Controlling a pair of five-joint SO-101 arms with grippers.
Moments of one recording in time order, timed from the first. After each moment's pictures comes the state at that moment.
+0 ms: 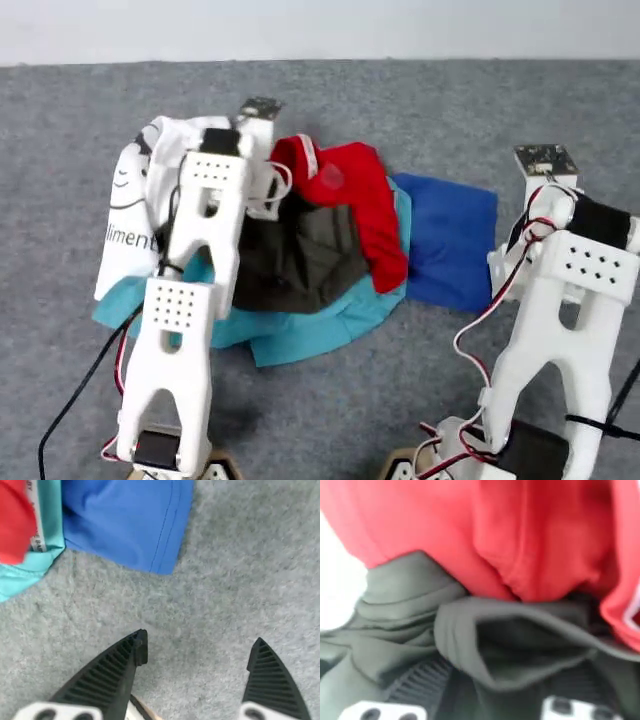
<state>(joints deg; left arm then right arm) 3.3 70.3 -71.9 99.6 0.8 17.7 -17.4 13.5 94.4 21.0</state>
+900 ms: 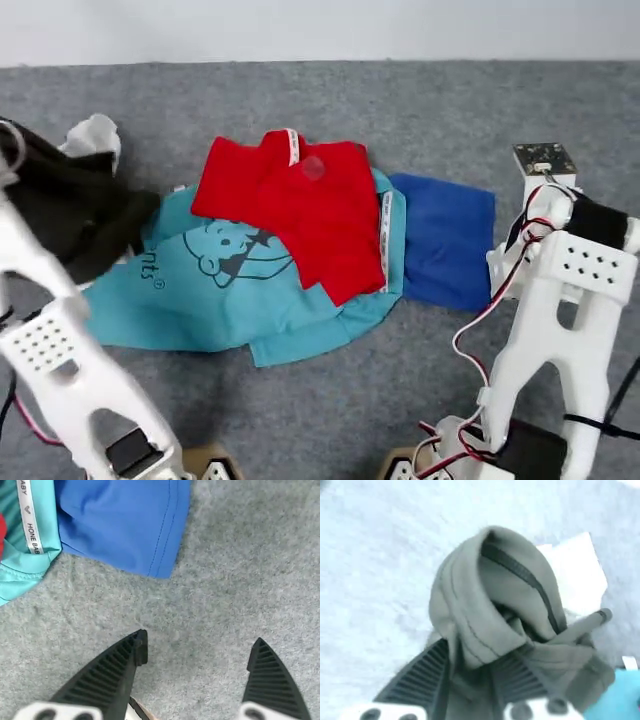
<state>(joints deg) -39.6 46.7 -81.9 99.9 0.9 17.7 -17.4 13.5 94.1 21.0</state>
